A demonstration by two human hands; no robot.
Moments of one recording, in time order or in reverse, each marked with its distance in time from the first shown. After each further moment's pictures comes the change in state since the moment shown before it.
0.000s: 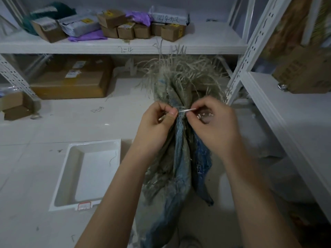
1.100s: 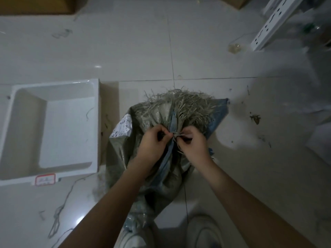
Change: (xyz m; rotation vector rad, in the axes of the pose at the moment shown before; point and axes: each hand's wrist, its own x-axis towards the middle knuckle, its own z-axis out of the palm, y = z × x) left_hand -0.011 -0.356 -0.011 0.527 -0.118 -0.411; right_hand -0.154 0.285 0.201 -0.020 -0.312 0.705
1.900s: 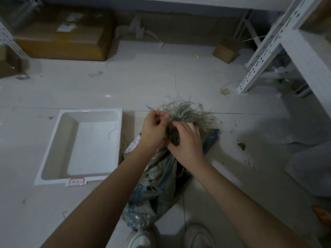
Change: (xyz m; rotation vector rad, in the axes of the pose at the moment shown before) left_hand -0.035 0.117 -0.089 -0.504 0.220 0.078; right_hand -0.050 -0.136 -0.041 -0.513 0.136 -0.535
